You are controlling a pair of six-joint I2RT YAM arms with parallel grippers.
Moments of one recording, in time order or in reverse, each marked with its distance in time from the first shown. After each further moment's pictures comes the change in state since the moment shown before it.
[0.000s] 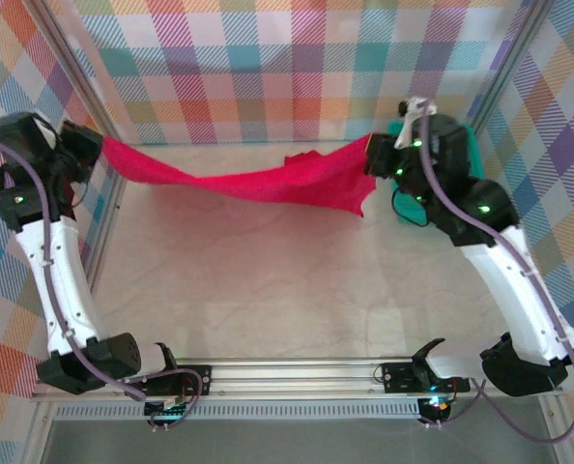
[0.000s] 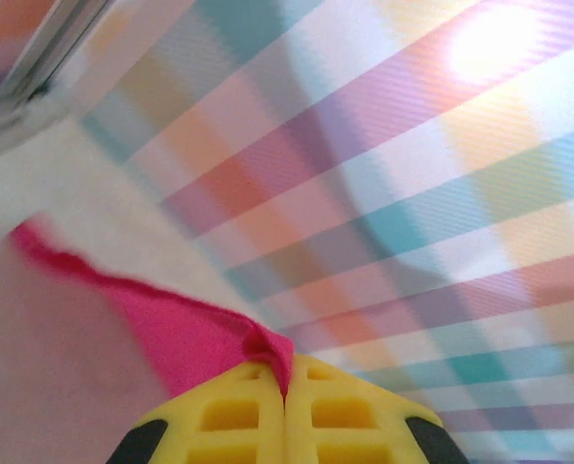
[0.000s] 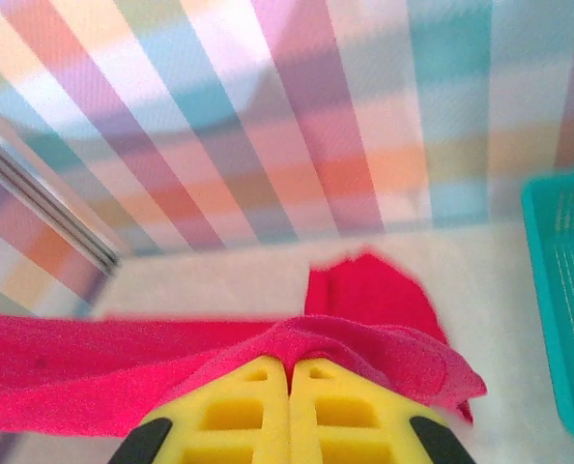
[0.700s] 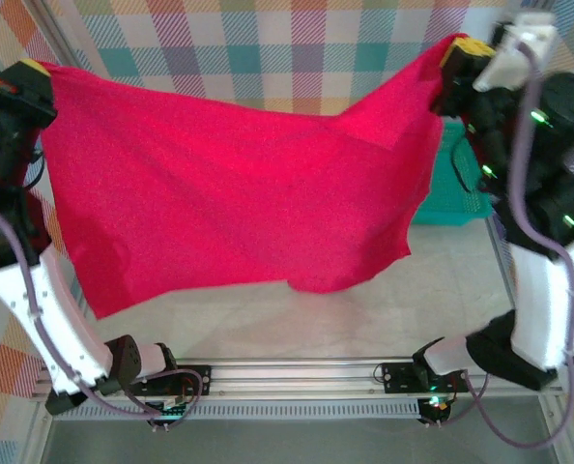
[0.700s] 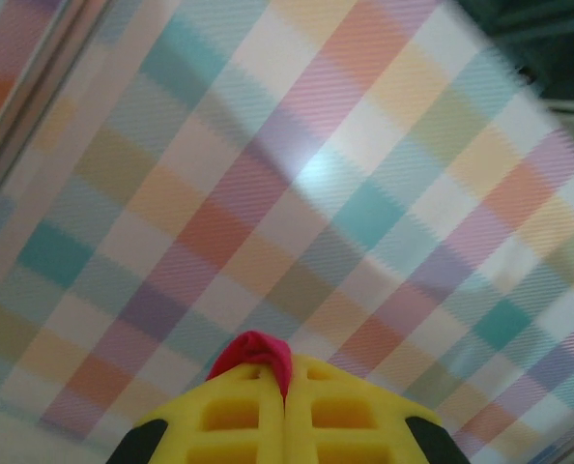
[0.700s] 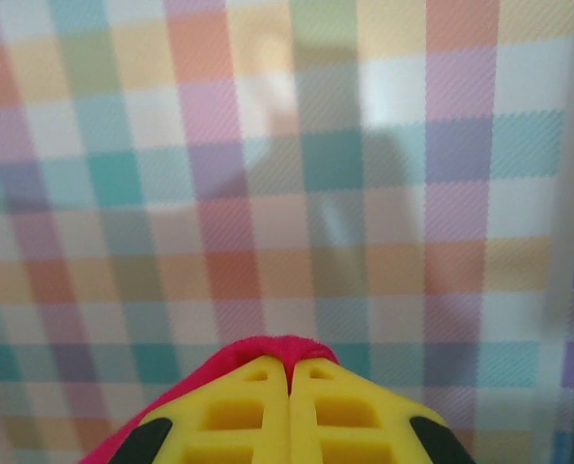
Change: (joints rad) left arm -0.005 0.034 0.357 0.079 0.003 0.079; right arm -0.112 0.193 0.532 0.075 0.128 -0.408
